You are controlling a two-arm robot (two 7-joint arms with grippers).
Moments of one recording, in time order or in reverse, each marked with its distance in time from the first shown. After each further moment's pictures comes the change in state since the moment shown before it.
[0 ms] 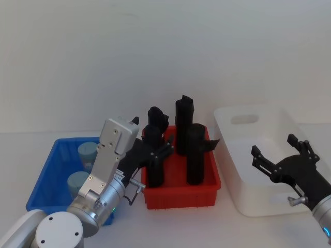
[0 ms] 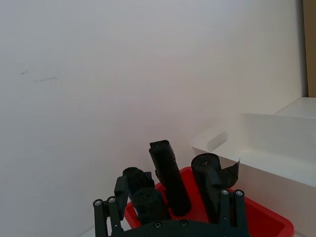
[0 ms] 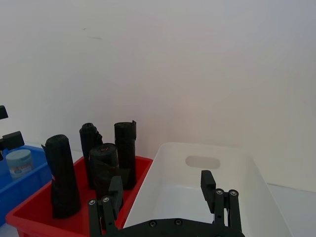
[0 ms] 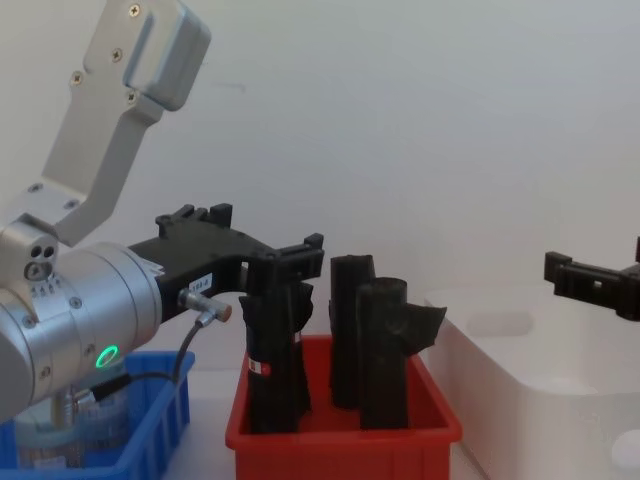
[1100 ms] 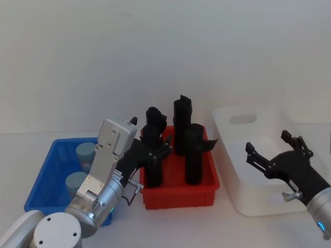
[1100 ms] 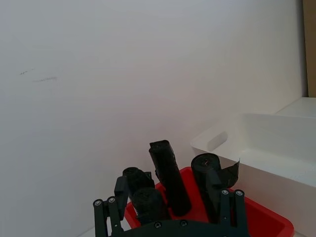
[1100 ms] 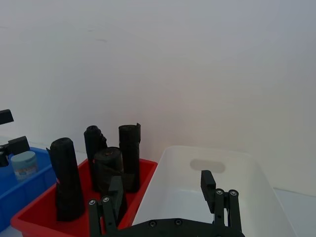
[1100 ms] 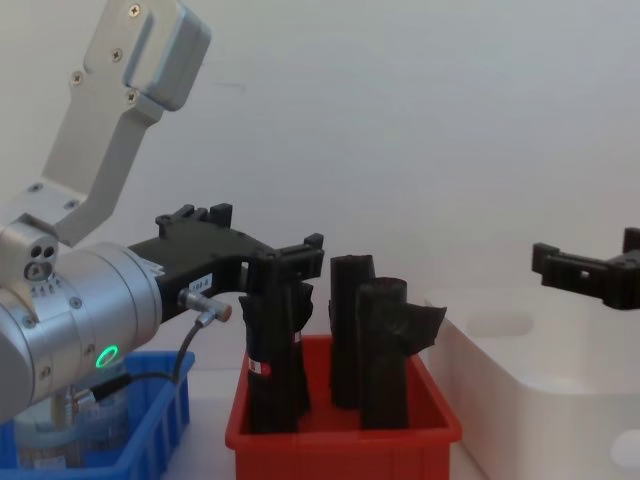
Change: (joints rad) left arm 0.000 0.000 0.000 0.000 0.000 0.000 0.000; right arm 0.019 -0.010 -0.002 0.000 -0.004 0.019 0.014
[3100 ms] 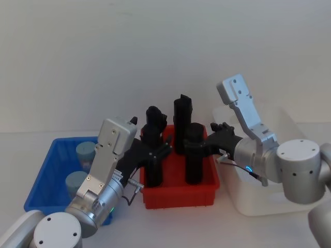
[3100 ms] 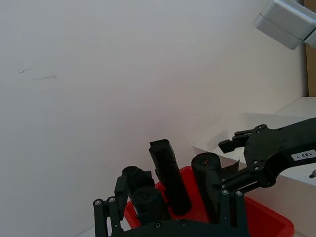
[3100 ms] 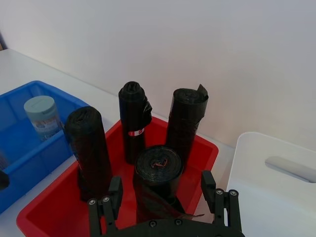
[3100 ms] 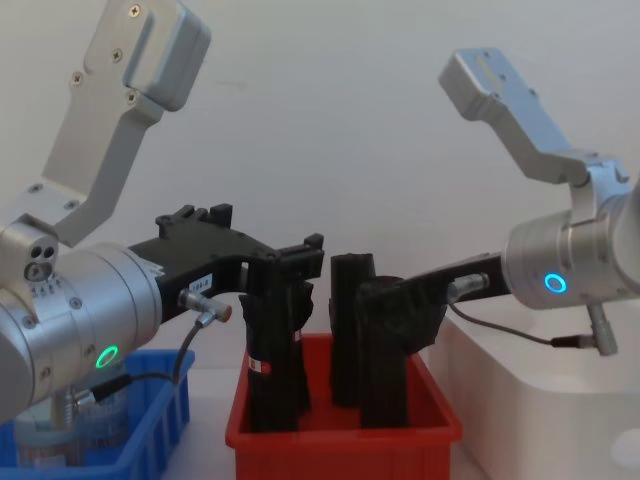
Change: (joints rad) left arm 0.000 0.000 0.000 0.000 0.000 0.000 0.000; right arm 0.482 -0.249 -0.108 0.409 -0.268 0.471 0.248
